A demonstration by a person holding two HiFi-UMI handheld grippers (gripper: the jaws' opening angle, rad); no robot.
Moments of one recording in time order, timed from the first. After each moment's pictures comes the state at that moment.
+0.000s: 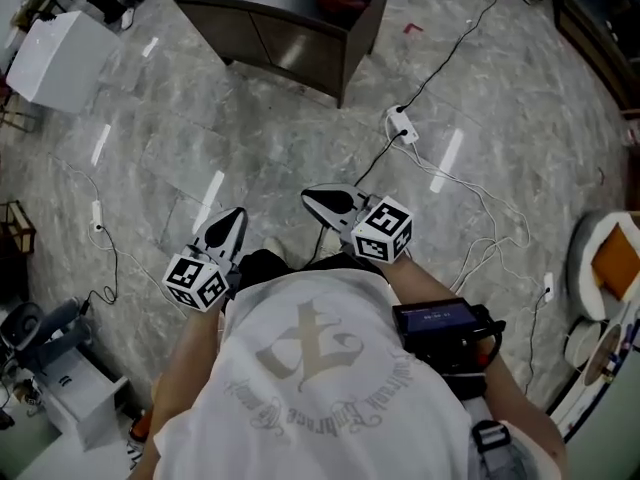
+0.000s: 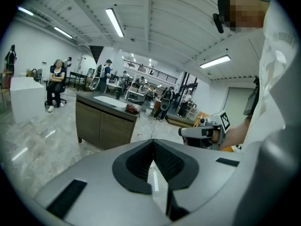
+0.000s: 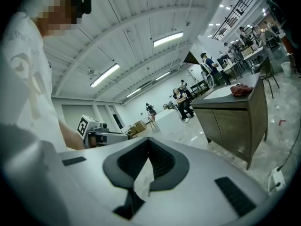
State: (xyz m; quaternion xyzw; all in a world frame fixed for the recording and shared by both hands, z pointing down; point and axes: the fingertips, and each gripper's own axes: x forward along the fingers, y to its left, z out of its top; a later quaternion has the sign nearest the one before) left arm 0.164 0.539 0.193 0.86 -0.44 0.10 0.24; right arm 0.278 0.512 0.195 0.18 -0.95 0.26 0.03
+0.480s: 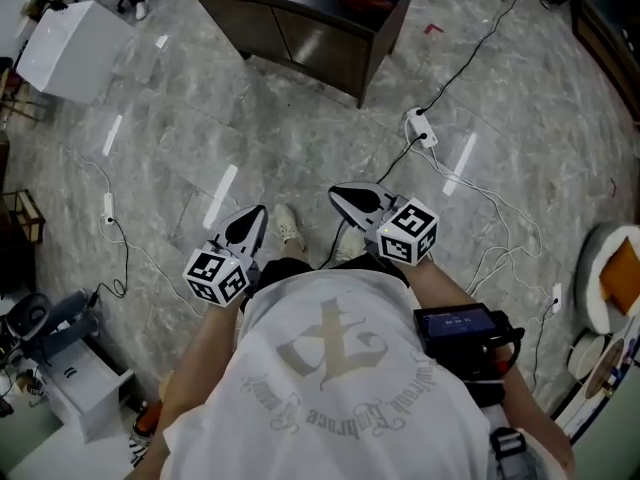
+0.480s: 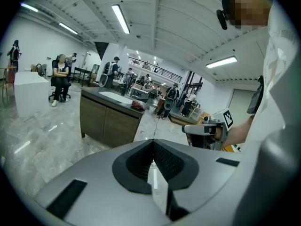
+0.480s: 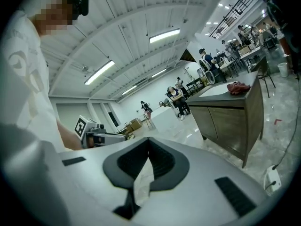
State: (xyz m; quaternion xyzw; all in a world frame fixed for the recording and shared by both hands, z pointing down) left arm 0.180 0.499 0.225 0.84 -0.46 0.11 0.27; right arm 0.307 0.465 0.219 0.19 -0.94 0.27 0.05
